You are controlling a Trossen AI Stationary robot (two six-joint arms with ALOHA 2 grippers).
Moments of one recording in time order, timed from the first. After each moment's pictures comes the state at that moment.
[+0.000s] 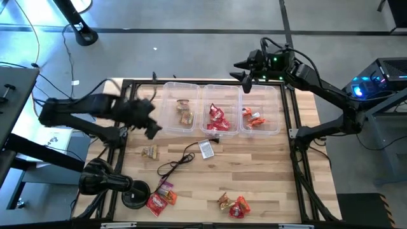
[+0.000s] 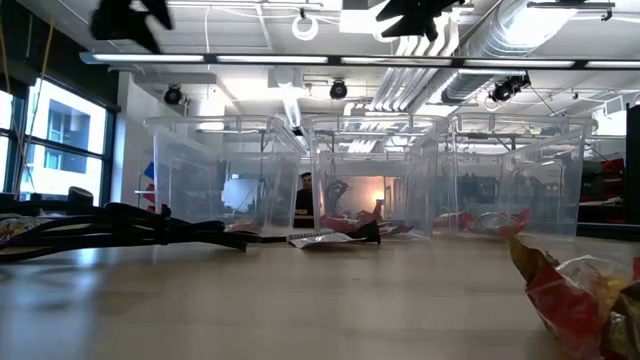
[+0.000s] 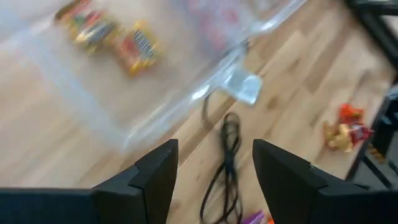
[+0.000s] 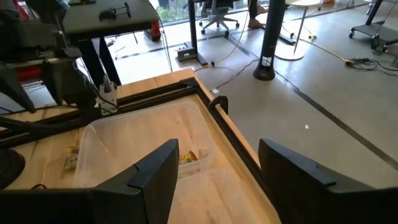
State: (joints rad) left arm -0.04 1.02 1.17 -1.11 -0.15 -0.82; right arm -0.54 1.29 1.43 -0.49 -0.17 -0.03
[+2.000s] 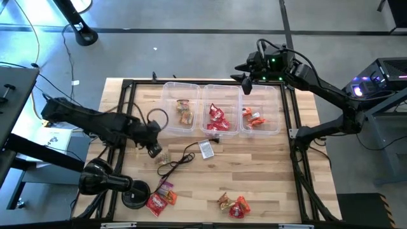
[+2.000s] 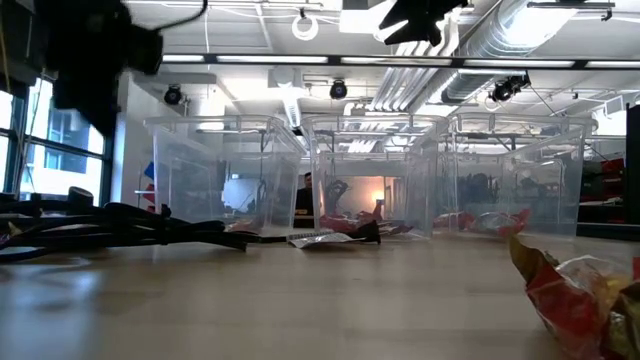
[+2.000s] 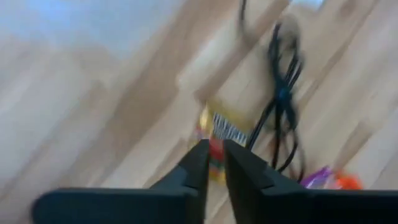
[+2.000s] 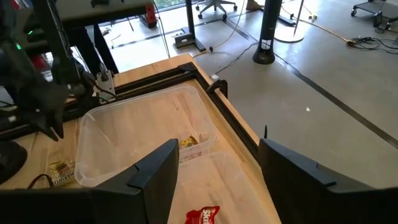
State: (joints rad) left arm -0.20 1.05 0.78 -0.92 -0.08 -0.90; right arm -0.54 1.30 1.43 -0.55 -0.16 0.00
